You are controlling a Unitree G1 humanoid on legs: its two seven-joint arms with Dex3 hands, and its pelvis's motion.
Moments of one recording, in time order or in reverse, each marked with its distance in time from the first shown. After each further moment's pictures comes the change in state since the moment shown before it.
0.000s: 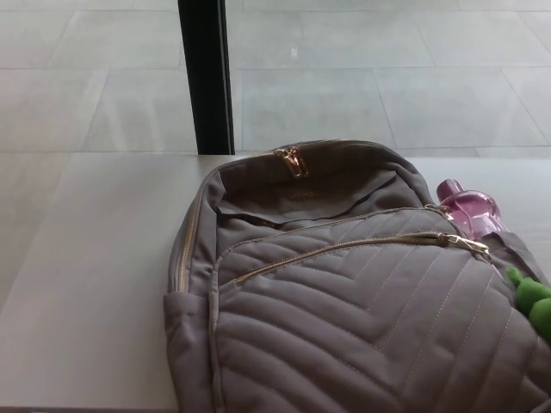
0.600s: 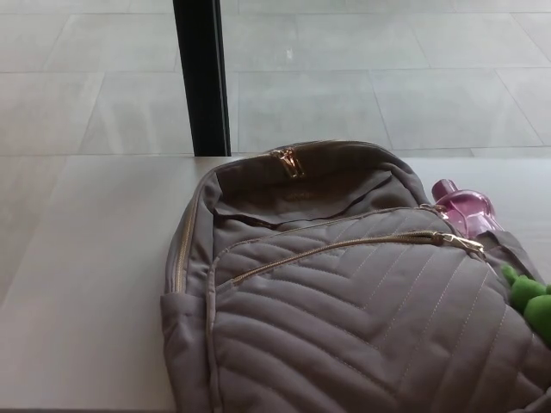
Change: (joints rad) left_arm 0.028 -0.011 -0.024 -0.018 0.017 0.005 0.038; right_arm 0.186 0.033 0.205 0.478 -0.171 -0.055 -0.134
